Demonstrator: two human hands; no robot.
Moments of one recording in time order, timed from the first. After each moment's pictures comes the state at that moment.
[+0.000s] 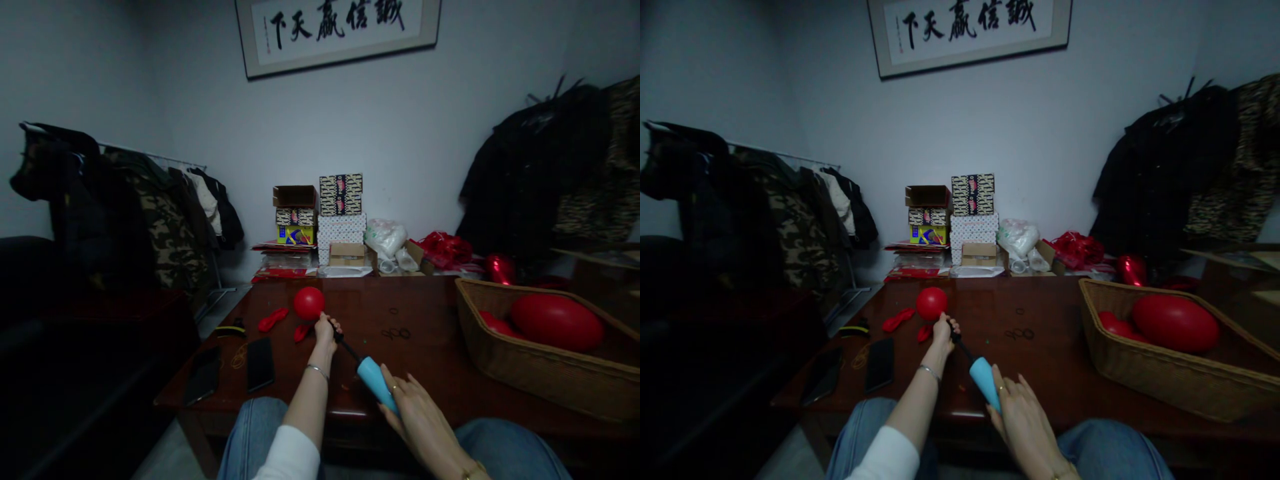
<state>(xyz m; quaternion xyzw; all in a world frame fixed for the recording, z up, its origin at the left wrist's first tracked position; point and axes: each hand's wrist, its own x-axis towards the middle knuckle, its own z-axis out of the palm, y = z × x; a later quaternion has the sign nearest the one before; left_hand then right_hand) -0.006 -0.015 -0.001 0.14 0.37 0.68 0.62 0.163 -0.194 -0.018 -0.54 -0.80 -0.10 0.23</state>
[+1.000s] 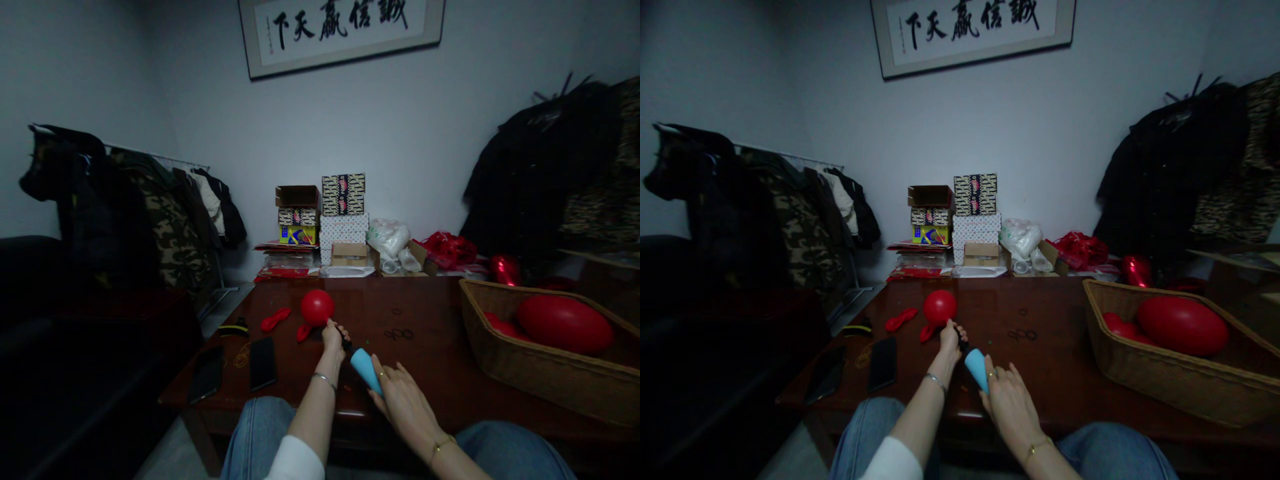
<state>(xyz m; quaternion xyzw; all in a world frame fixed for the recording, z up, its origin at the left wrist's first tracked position) 0.010 -0.022 -0.018 0.14 0.38 0.68 0.62 0.137 -0.173 -0.008 -0.56 -0.80 -0.10 0.20</state>
